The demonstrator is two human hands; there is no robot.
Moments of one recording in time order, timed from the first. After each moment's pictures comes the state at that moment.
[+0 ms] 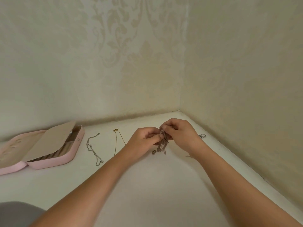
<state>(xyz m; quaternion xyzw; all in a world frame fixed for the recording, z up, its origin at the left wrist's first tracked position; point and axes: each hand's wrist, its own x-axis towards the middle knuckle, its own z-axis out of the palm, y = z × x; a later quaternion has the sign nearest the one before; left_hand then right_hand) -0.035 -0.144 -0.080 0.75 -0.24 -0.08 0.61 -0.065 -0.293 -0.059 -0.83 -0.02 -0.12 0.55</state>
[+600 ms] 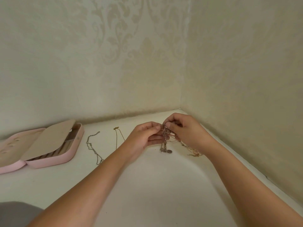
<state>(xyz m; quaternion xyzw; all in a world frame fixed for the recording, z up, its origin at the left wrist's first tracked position) -0.033 -0.141 -0.073 0.62 -0.20 -0.17 0.74 -0.071 -0.302 -0.048 -0.85 -0.08 -0.12 0.51</state>
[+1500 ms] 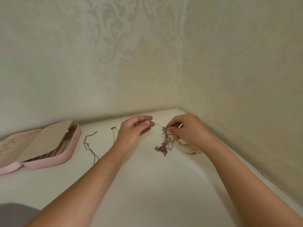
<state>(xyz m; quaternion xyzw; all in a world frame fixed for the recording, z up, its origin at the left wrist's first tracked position) -0.024 -0.134 -0.075 0.64 -0.17 -0.01 0.75 -0.075 -0.314 -0.044 -0.91 -0.01 -0.11 0.41</state>
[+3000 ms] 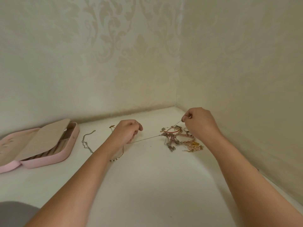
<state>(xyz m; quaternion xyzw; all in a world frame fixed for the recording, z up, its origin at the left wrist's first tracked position) -0.019 -0.117 -0.062 0.83 -0.10 -0.06 0.55 -0.073 -0.331 -0.037 -0.92 0.15 -0.17 0.31</state>
